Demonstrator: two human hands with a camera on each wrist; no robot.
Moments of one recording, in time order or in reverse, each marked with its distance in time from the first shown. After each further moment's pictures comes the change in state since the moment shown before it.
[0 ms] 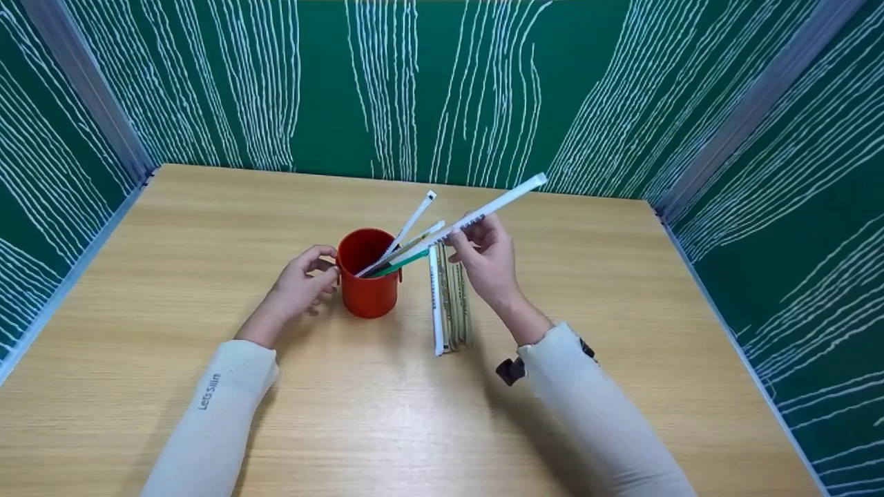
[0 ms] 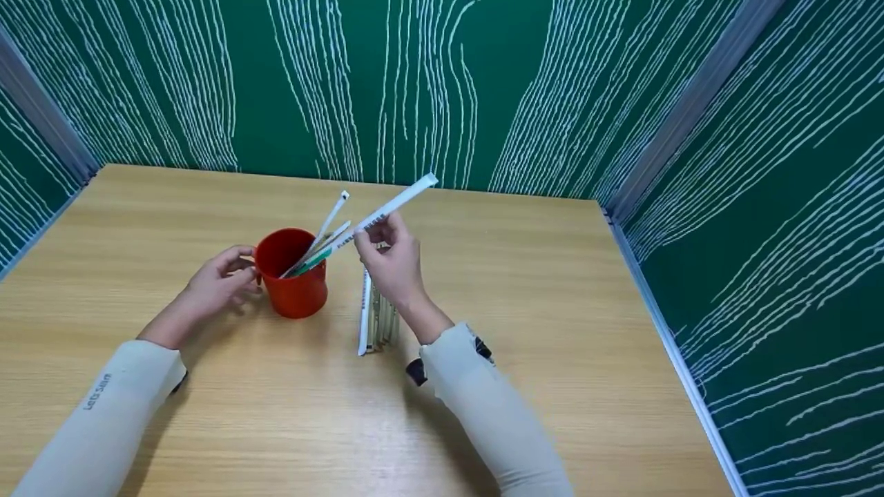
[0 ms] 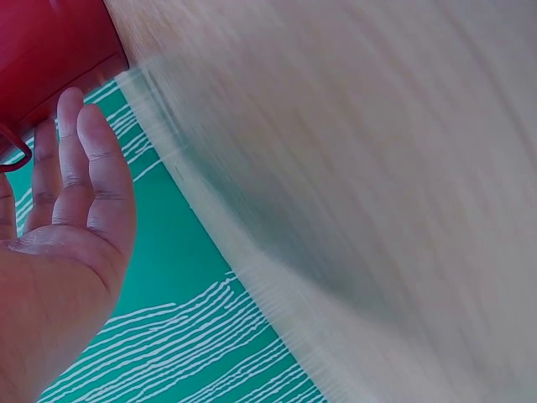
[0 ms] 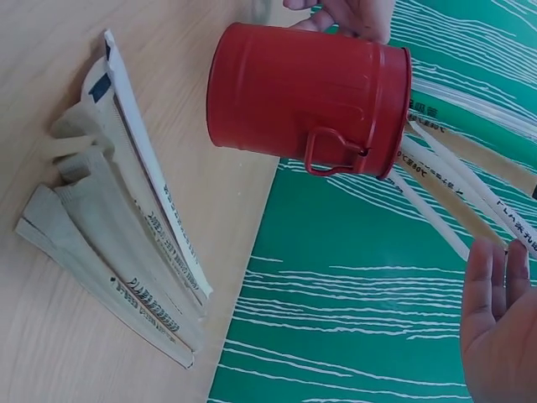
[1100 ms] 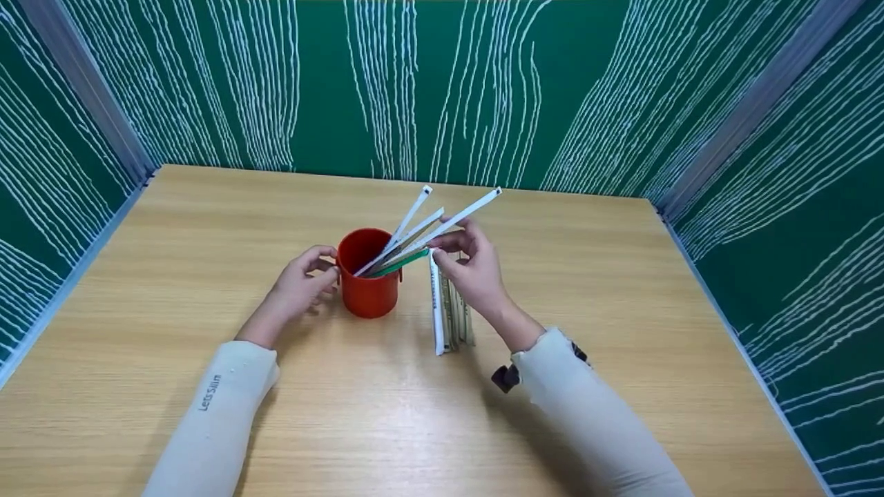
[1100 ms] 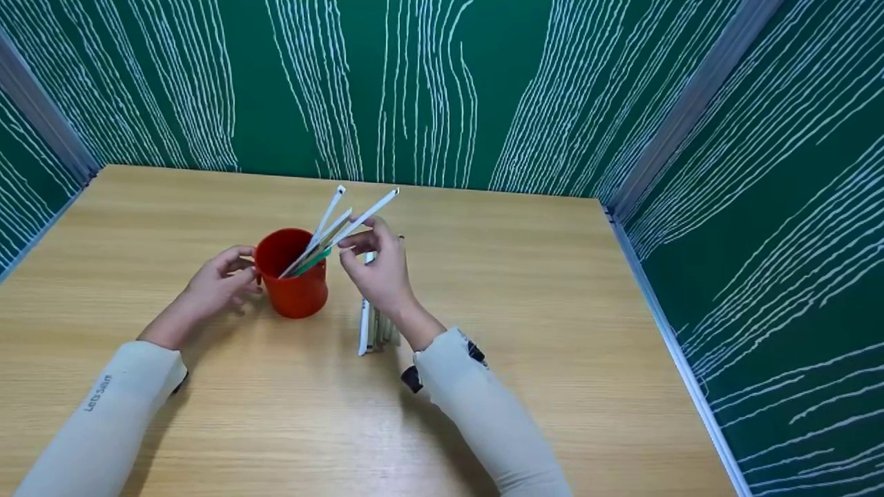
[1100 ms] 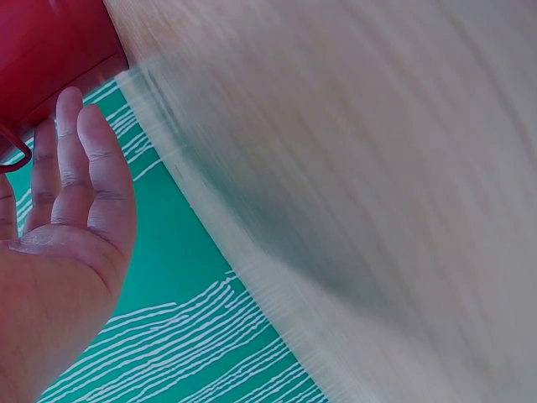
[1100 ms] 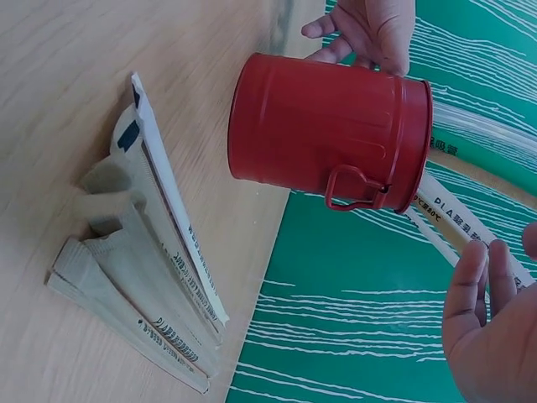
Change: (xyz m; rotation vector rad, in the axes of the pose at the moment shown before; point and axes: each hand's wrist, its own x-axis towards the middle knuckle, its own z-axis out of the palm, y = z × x) left_hand 0.000 -0.001 0.001 -0.007 -0.008 -0.041; right_hand -0.012 -0.027 0.017 -0.102 -0.098 0.134
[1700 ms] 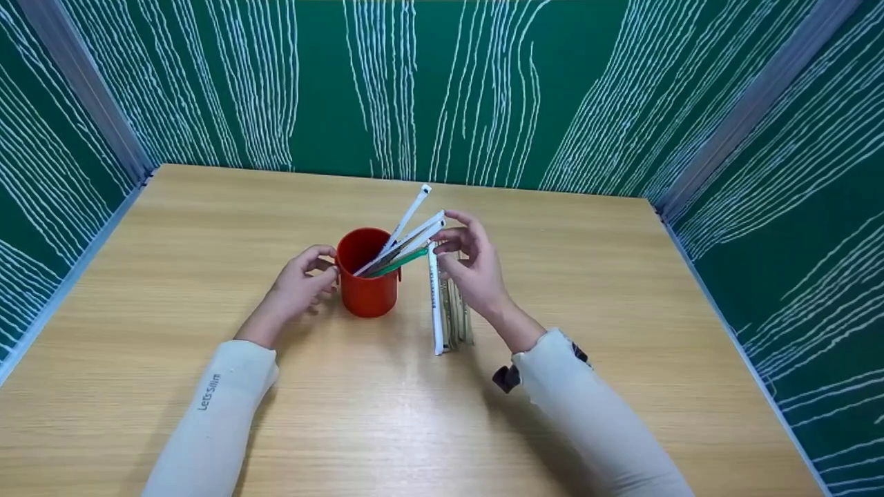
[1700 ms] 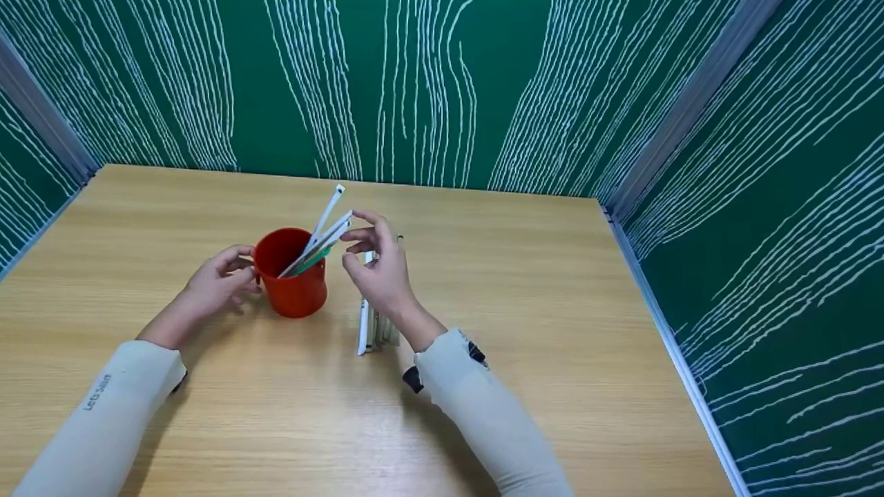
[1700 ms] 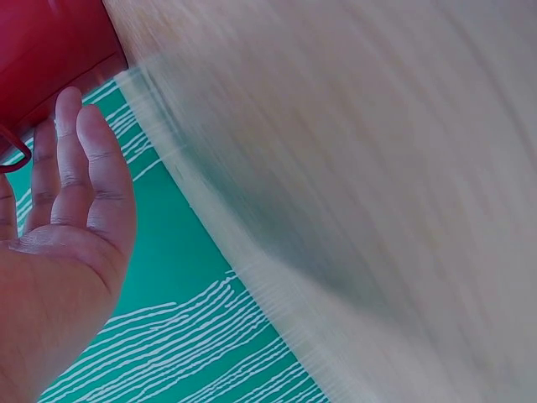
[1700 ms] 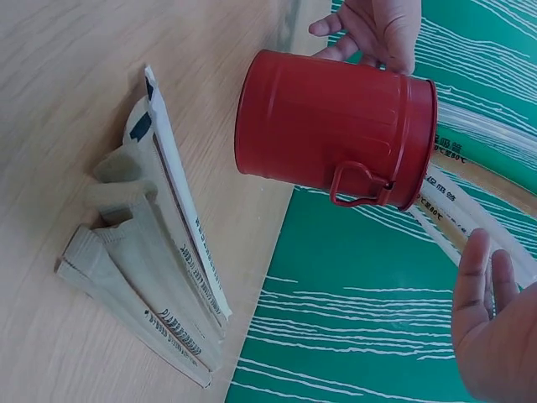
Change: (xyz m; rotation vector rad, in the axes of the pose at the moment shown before) left_hand -0.001 0.001 0.001 0.008 0.014 0.045; right_hand 0.004 0.033 -0.007 0.066 -0.025 -0.103
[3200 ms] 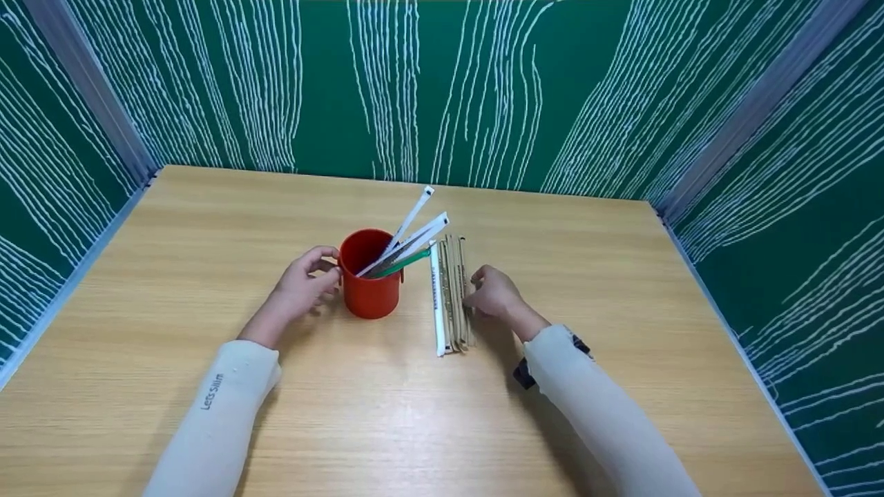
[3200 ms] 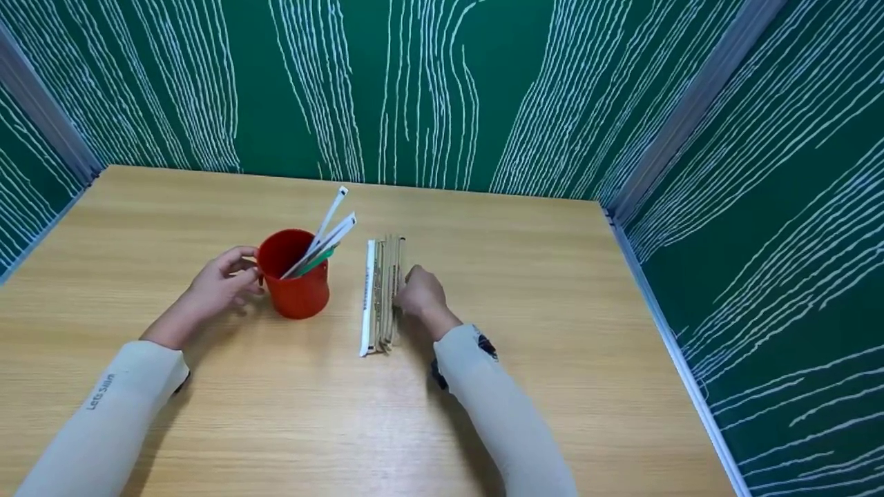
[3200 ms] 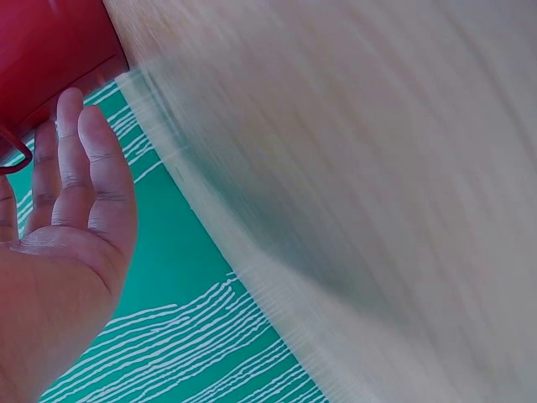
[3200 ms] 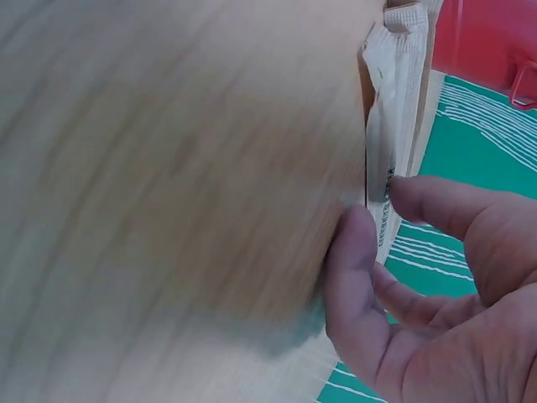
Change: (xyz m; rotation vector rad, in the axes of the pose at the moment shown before) left_hand 0.001 -0.002 0.000 0.002 -0.002 -0.029; right_hand -0.003 0.072 -0.041 -0.604 -0.188 0.742
